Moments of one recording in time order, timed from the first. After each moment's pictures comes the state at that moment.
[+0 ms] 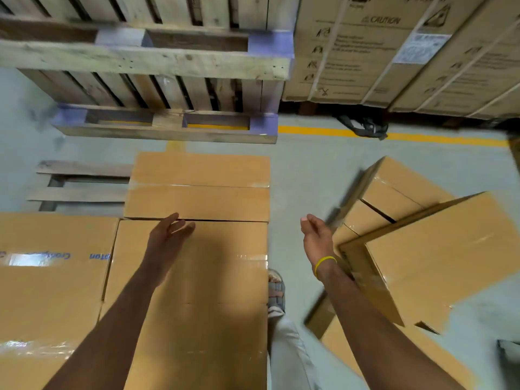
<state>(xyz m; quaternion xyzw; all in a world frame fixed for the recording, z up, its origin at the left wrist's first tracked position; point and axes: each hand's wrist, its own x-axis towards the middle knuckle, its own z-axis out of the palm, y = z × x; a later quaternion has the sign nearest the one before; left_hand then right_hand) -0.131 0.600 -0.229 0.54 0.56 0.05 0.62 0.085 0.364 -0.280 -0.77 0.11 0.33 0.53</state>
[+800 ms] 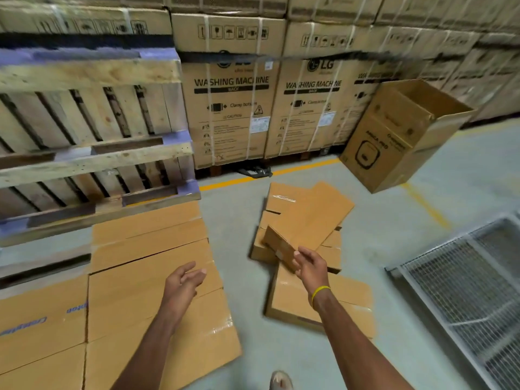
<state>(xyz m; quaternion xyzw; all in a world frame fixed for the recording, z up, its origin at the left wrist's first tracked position) -0.305 0.348 -0.006 0.64 0.37 0.00 0.67 -0.172 0.079 -0.011 -0.73 0.18 0.14 0.65</state>
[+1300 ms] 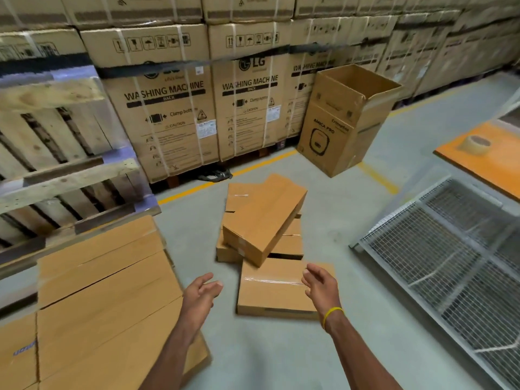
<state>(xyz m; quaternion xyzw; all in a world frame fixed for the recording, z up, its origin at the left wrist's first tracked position) -0.281 0.143 -0.001 0.68 0.30 -0.08 0.66 -0.225 -0.139 -0.015 -0.71 0.24 0.08 0.66</state>
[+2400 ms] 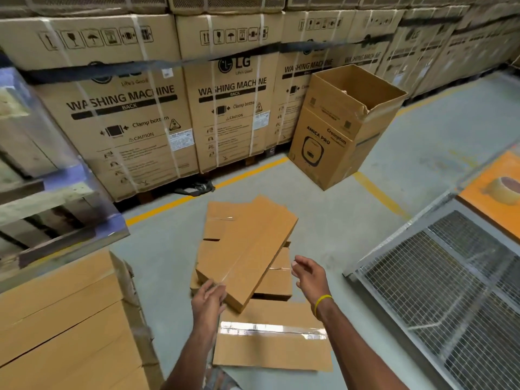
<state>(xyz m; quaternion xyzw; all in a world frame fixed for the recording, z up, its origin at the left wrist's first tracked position) 0.007 0.071 -0.049 0.52 0.40 -0.03 0.75 0.073 -0.161 -0.015 -0.74 0.21 0.12 0.63</state>
